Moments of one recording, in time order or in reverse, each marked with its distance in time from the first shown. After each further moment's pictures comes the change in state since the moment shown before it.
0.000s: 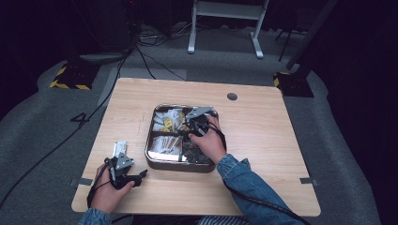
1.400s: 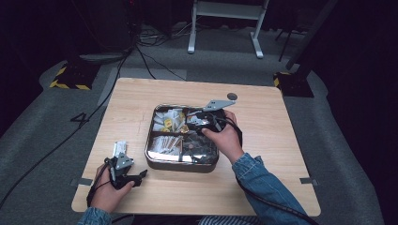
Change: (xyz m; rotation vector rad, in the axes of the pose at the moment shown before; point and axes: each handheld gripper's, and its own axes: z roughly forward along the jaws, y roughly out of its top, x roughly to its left) left arm 0.000 0.000 0.000 -0.001 0.000 -0.001; right arm -0.011 0.007 -0.065 -0.138 -0.022 0.055
